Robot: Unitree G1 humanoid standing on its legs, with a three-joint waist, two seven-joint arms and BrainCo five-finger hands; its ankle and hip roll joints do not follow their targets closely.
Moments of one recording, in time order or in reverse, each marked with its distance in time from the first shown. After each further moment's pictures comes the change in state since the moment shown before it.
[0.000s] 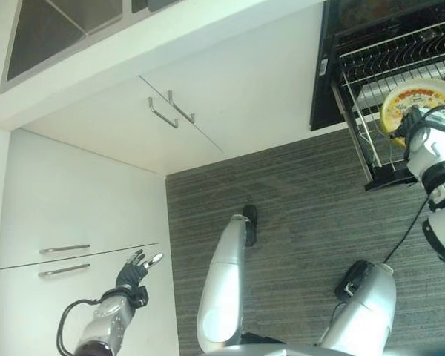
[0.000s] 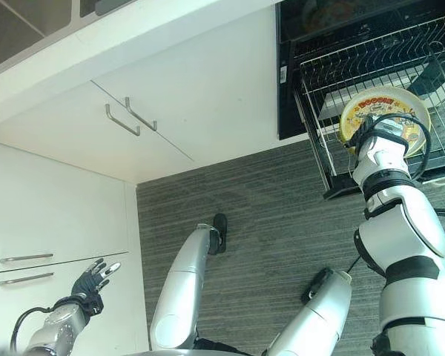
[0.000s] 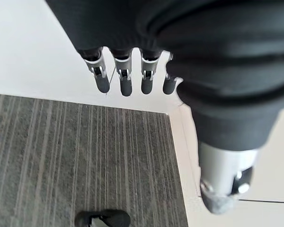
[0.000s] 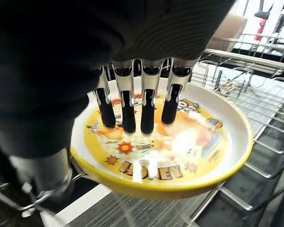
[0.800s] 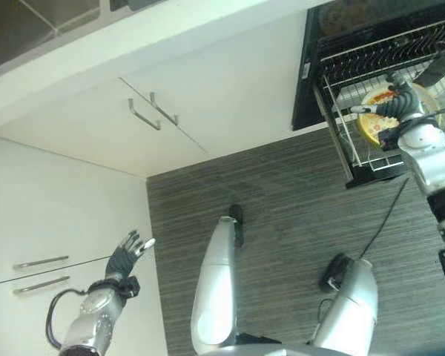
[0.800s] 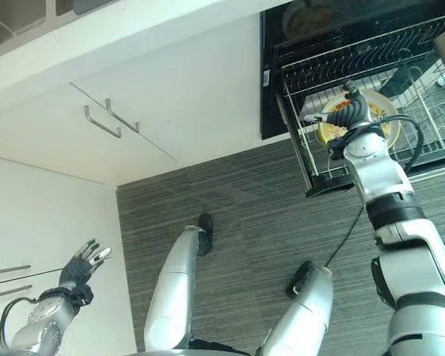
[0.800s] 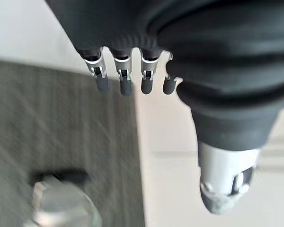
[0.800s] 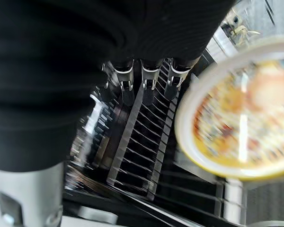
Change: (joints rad) left arm 0.116 0.019 0.111 -0.419 -0.029 -0.020 -0.029; right arm 0.541 -0.065 -0.559 -1.066 0.609 0.032 -0.203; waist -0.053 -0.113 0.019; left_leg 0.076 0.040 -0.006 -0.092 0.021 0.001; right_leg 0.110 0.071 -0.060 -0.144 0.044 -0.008
